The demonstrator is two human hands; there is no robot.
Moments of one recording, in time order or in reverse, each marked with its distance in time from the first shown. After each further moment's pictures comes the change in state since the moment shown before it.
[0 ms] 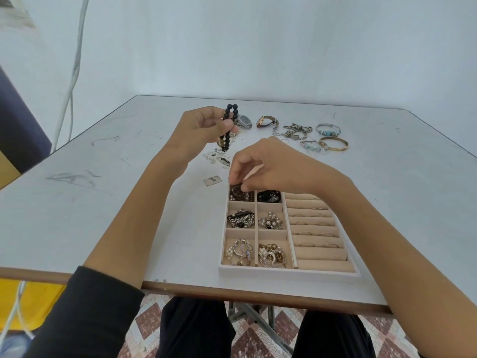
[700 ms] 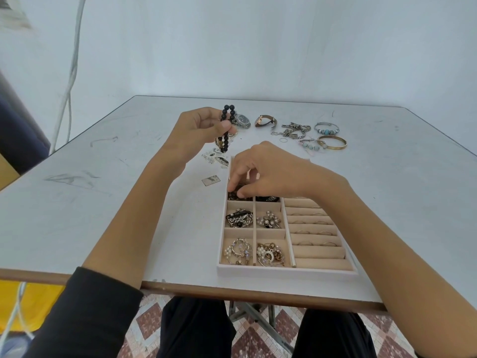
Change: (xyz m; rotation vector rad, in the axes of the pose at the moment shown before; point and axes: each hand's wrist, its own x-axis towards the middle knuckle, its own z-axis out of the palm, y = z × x) left_hand -0.001 0.000 0.002 -0.007 0.002 -0.007; right_hand 0.005 0.005 0.007 -0.177 -0.012 -0.060
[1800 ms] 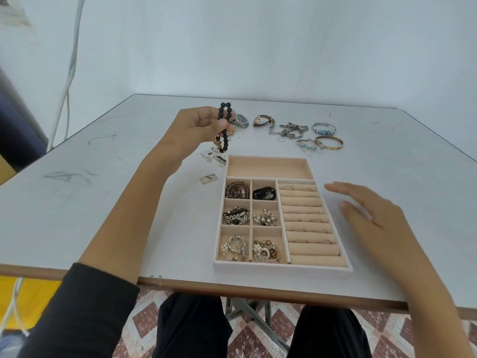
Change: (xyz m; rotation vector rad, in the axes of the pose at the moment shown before) left_hand -0.003 0.004 -0.003 0.029 -0.030 -0.007; right_hand -0.148 0.026 0.027 0.177 0.626 0.482
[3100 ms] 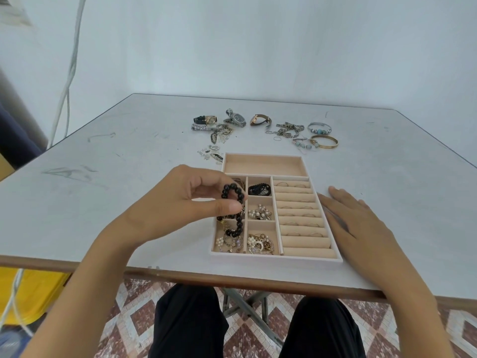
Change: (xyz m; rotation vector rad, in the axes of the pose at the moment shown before) left_hand -0.116 0.039 0.018 0.132 -0.293 -0.038; right_hand -0.010 0.010 0.007 -0.407 -0.179 0.016
